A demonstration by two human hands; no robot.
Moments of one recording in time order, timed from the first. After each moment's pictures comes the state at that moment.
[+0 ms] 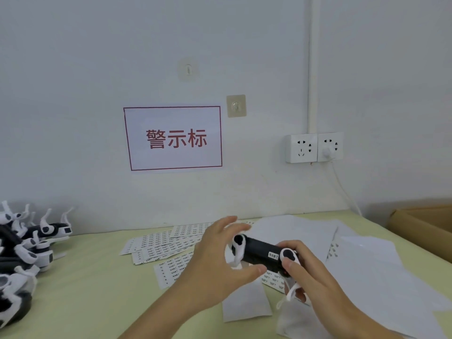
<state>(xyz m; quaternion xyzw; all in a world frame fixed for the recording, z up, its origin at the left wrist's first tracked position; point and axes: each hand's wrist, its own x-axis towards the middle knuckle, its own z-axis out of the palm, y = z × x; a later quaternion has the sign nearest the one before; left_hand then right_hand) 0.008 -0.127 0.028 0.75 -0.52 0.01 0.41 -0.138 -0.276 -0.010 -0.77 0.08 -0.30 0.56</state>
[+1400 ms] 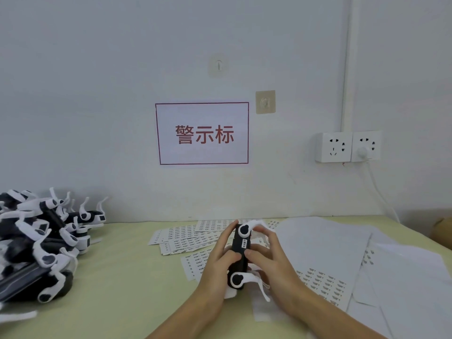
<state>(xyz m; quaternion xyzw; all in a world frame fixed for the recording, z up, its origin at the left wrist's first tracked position) 0.056 -0.133 -0.030 0.56 -0.32 -0.23 0.73 -0.029 -0.243 -0.024 -0.64 0.05 -0.23 0.73</state>
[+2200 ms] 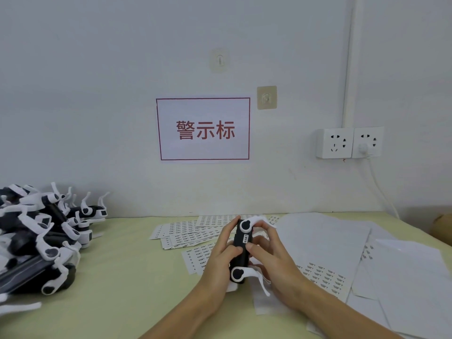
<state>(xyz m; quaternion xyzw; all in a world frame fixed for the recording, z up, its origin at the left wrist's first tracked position) 0.054 -0.133 -0.030 0.55 -0.34 -0.23 0.73 -0.026 -0.247 -0.029 -0.64 0.02 -0.23 0.73</state>
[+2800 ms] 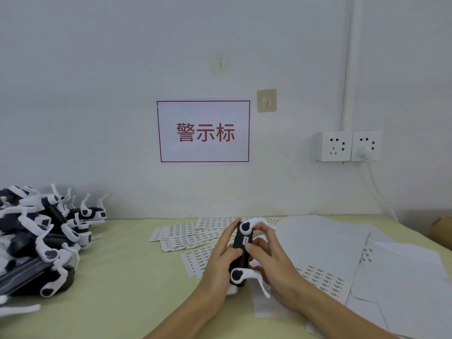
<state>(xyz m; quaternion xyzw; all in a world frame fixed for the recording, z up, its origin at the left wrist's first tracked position) 0.054 -0.134 -0.031 0.55 -0.33 -0.24 0.73 -0.025 -0.247 -0.026 -0.66 0.03 -0.22 0.72</state>
